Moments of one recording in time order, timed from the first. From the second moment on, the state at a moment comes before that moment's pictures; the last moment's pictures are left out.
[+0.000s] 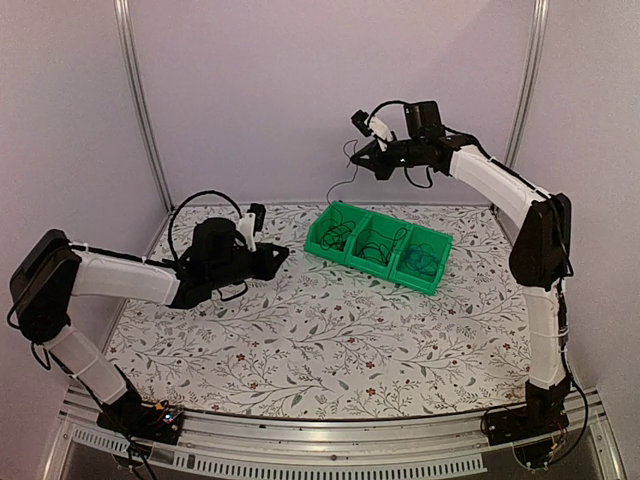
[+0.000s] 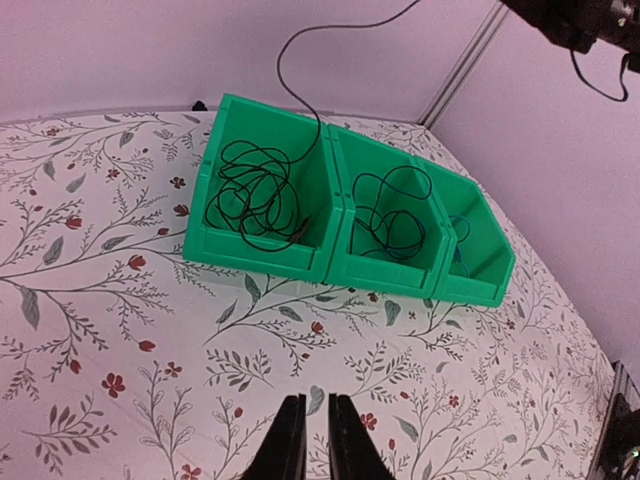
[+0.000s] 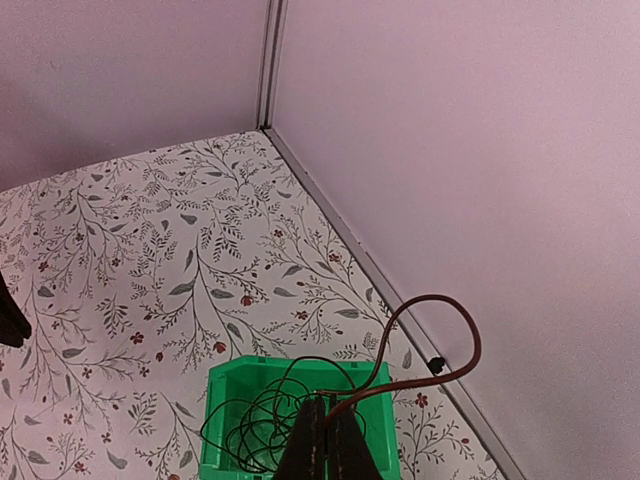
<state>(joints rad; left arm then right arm) -0.67 1.58 0.75 0.49 0.04 -0.44 0.46 2.19 2.23 -0.45 -0.50 -0.42</state>
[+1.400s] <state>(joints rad) -0.66 1.56 0.73 0.44 0.04 -0.42 0.55 2.44 2.14 -0.49 -0.26 -0.54</state>
